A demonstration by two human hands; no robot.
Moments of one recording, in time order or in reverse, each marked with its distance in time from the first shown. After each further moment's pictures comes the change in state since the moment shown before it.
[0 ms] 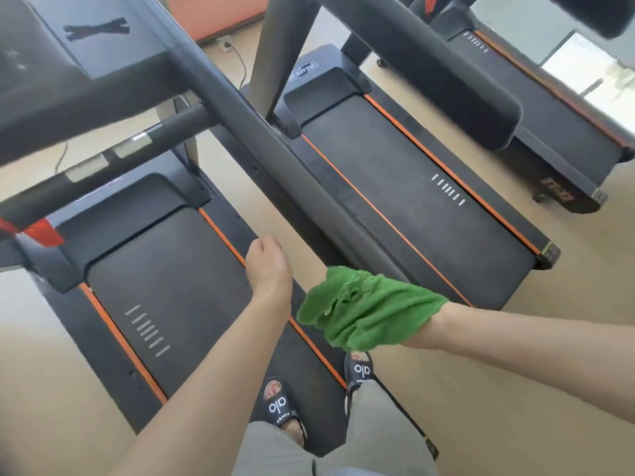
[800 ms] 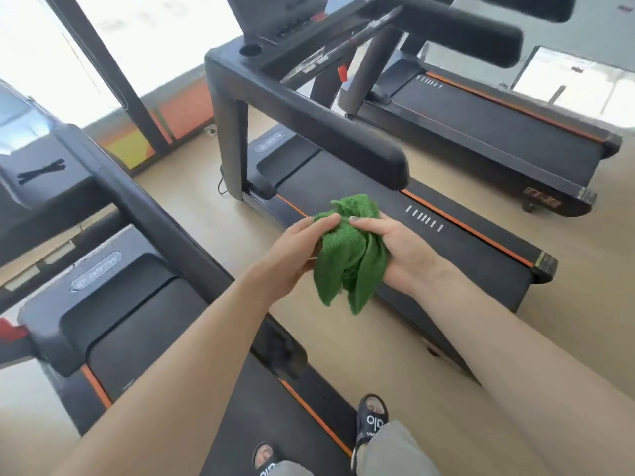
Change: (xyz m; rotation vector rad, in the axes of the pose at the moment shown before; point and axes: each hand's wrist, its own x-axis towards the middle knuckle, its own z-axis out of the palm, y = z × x) left_hand -0.156 0.074 0.199 0.338 -0.816 0.255; right_hand -0.132 0.060 -0.158 1.640 0.371 -0.503
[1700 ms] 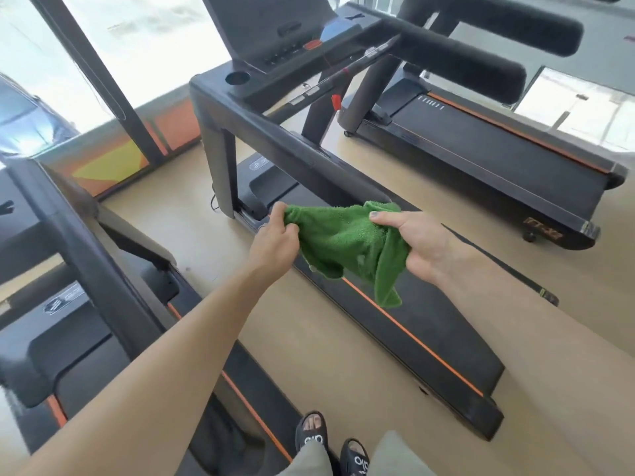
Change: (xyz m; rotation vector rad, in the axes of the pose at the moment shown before) left_hand 0.138 0.064 0.004 0.522 0.361 0.139; right_hand 0.095 -0.136 -0.058 -0.328 0.303 0.007
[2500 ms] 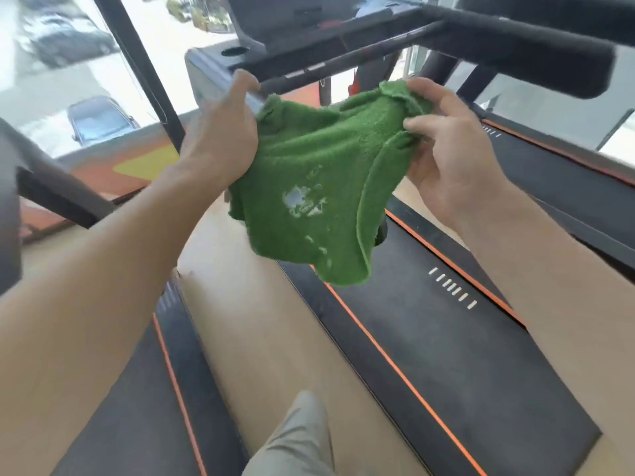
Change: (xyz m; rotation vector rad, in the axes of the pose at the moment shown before) left_hand 0.135 0.013 0.085 0.529 0.606 0.334; right_hand 0.160 -0.006 -0.109 0.214 -0.252 -0.570
